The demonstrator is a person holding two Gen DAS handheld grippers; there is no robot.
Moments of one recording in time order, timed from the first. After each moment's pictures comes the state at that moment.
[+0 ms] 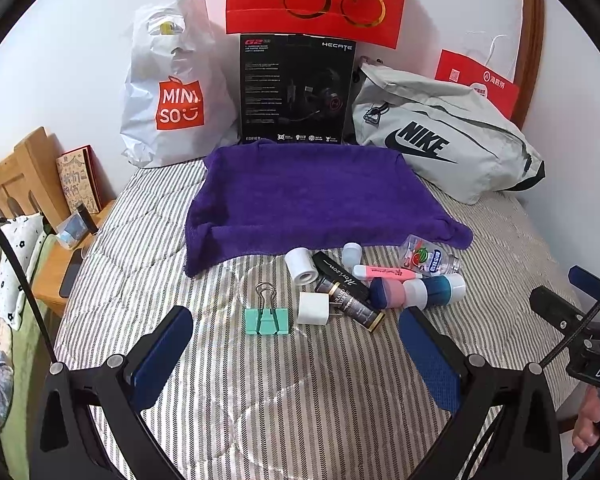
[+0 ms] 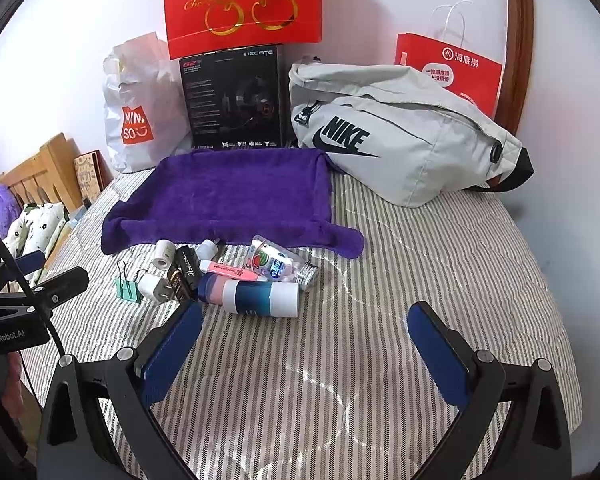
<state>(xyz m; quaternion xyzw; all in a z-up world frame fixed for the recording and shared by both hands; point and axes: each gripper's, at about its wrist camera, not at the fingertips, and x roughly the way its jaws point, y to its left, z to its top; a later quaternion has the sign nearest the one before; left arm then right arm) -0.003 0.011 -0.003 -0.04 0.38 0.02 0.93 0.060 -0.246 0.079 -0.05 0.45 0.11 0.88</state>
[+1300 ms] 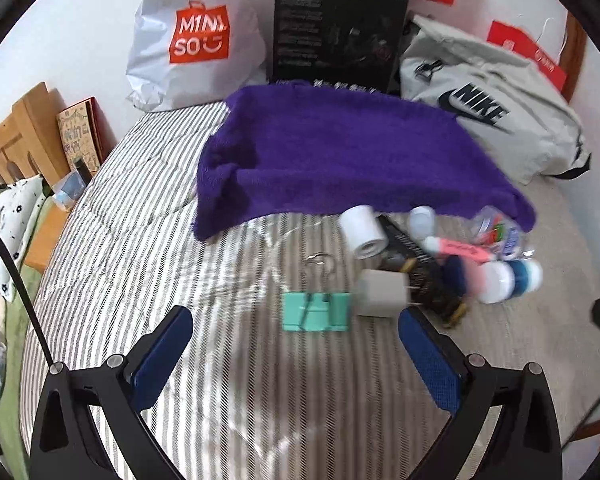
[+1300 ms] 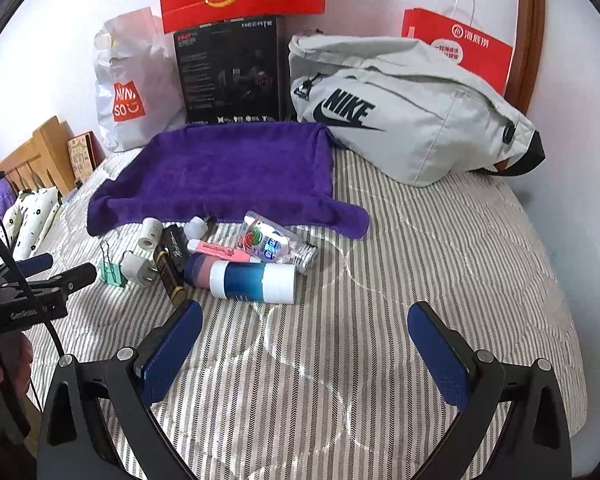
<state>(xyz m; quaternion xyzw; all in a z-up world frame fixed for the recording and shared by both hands) 0.046 0.047 -0.081 -0.06 0.44 0.05 0.89 0.073 -0.241 0.047 -0.06 0.48 0.11 0.87</state>
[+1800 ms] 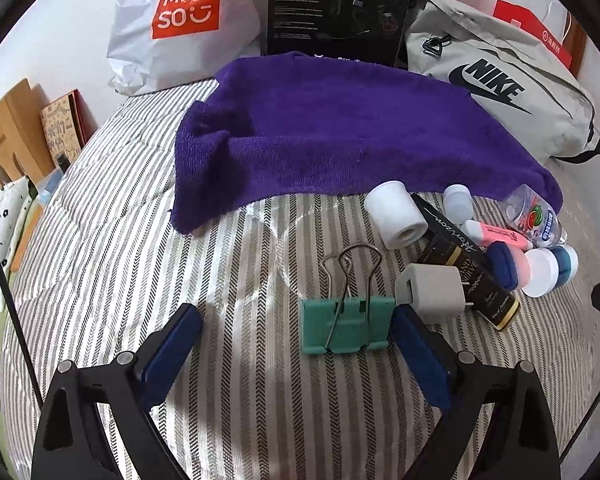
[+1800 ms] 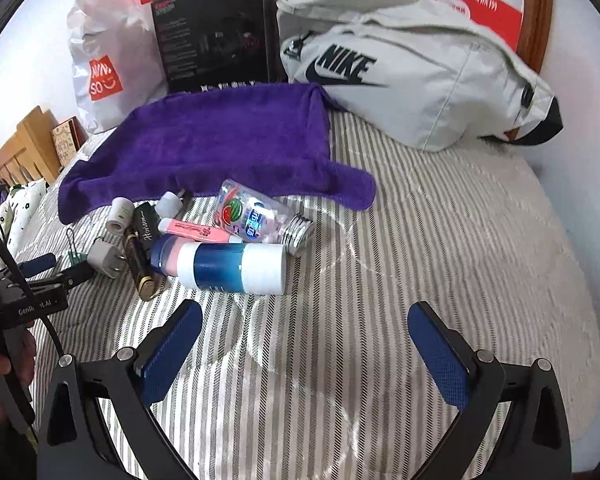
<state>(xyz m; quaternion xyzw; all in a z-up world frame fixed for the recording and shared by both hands) 0.067 0.053 -0.121 -0.06 0.46 0.03 0.88 0.098 -0.240 0.001 -0.05 0.53 0.10 0.84</state>
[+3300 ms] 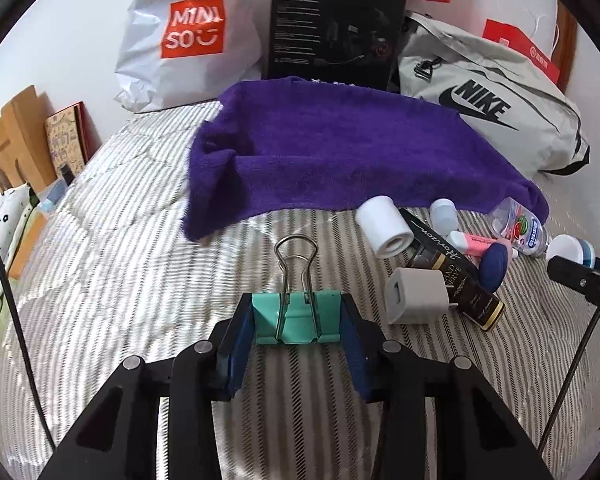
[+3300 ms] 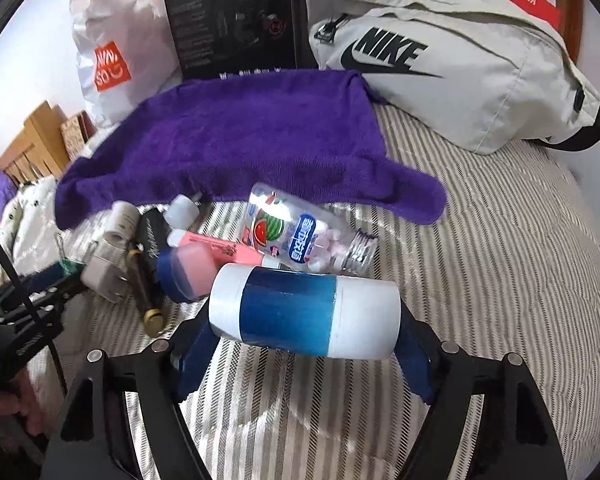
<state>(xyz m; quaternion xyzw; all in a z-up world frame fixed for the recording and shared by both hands) 0.047 0.058 -0.109 -0.06 0.42 0.03 0.90 0.124 -0.211 -0.018 -0.04 0.53 0.13 0.84</state>
